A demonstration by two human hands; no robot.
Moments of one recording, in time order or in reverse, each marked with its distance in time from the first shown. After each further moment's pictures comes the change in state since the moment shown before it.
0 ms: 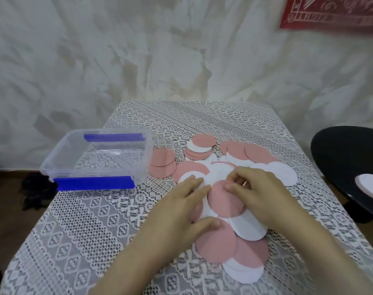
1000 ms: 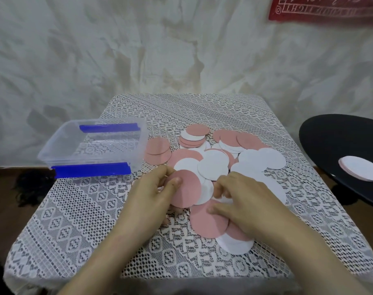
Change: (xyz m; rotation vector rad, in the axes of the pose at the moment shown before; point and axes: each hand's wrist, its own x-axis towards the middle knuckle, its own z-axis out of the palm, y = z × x) left_hand -0.024 0.011 -0.027 -0.585 0.186 -0.360; right_hand -0.049 -0.038 0.005 -0.250 -0.224 0.058
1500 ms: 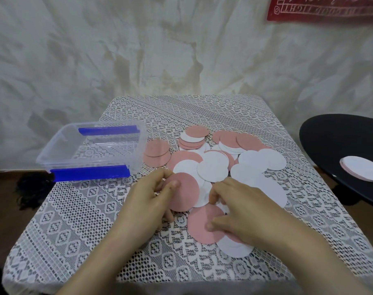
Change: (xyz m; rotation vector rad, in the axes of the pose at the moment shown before) left_hand 0.000 -0.004 -0.004 -0.046 -0.045 -0.009; right_hand -0.004 0.000 0.002 0.006 -0.114 -0.066
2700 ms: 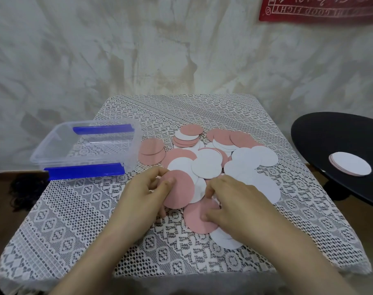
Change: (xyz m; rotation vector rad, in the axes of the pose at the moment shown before) left_hand 0.000 -0.005 0.001 0.001 0.003 0.022; right_hand -0.008 -0.004 0.006 -0.045 0.126 0.041
